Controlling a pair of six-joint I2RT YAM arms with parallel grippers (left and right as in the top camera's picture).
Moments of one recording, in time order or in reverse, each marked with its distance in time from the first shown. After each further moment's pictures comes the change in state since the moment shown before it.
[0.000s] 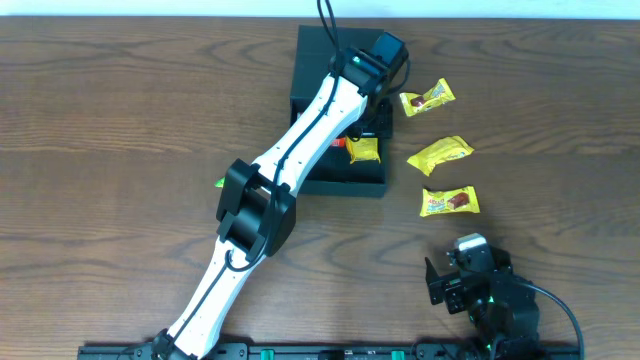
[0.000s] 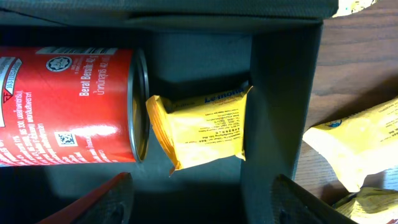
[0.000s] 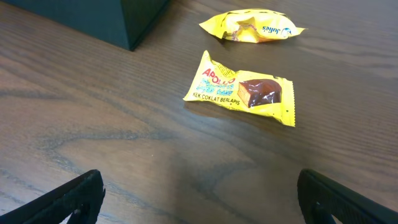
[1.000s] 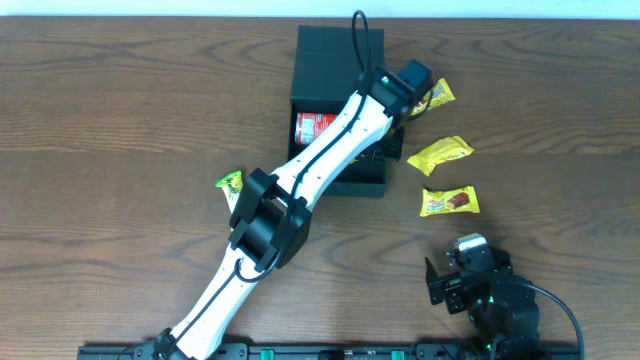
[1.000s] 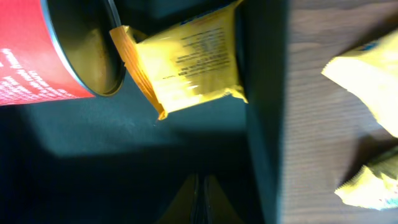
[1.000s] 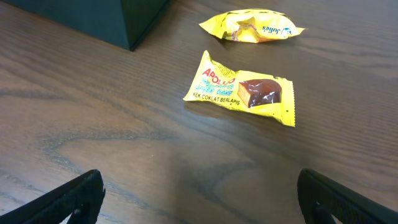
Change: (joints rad) left arm -0.094 0.000 -0.035 -0.097 -0.068 0.039; right arm 0.000 0.000 0.000 0.000 0.000 0.000
